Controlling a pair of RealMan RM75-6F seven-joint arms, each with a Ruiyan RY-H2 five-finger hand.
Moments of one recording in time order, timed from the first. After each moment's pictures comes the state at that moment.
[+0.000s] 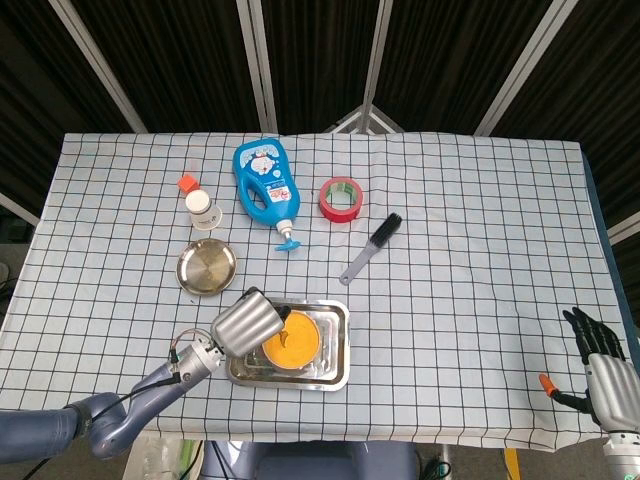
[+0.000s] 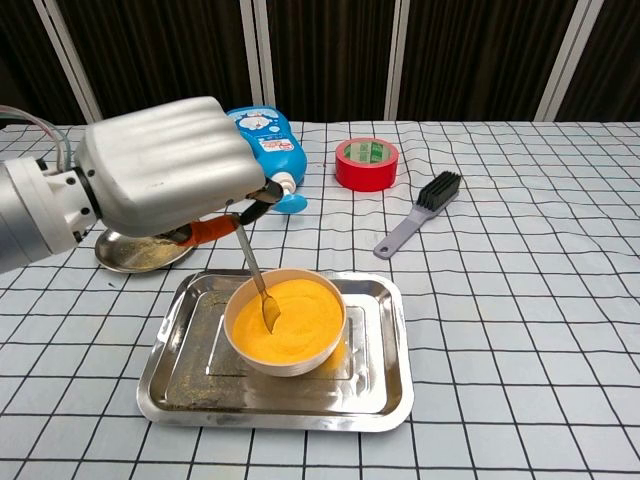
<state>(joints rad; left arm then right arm) -0.76 -1.50 -0.04 -1.64 1.61 1.08 0.95 0.00 -1.03 0.02 -1.77 -1.45 1.43 0.14</state>
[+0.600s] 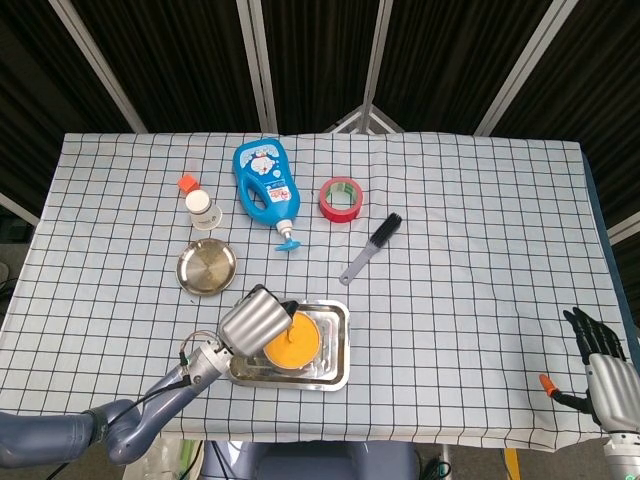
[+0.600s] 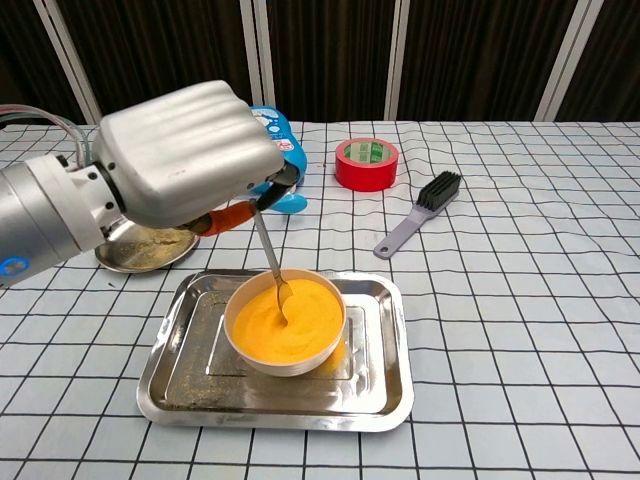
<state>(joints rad) -0.74 -1.56 -0.08 -1.65 1.59 1.12 1.02 0.00 -1.03 0.02 -1.77 -1.45 1.43 0.14</state>
